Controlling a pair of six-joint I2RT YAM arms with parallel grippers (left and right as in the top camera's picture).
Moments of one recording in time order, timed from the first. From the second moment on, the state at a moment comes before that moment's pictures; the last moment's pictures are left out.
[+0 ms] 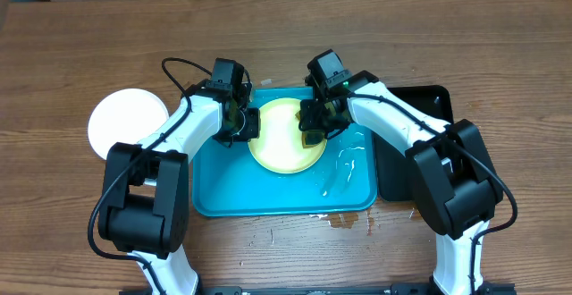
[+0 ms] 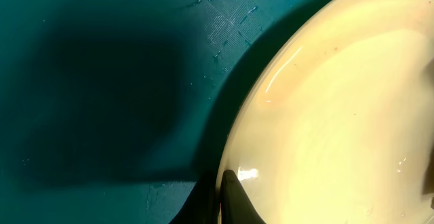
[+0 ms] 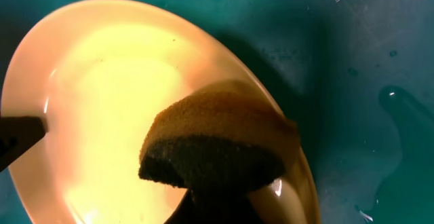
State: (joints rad) left arm -0.22 1.92 1.21 -0.64 0.16 -0.20; right arm 0.50 2.09 1.47 -0.65 -0.27 0.42
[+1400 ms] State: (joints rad) left arm -0.22 1.92 1.21 -0.64 0.16 -0.20; right arm 0.37 2.05 1.54 -0.59 -0.62 0.48
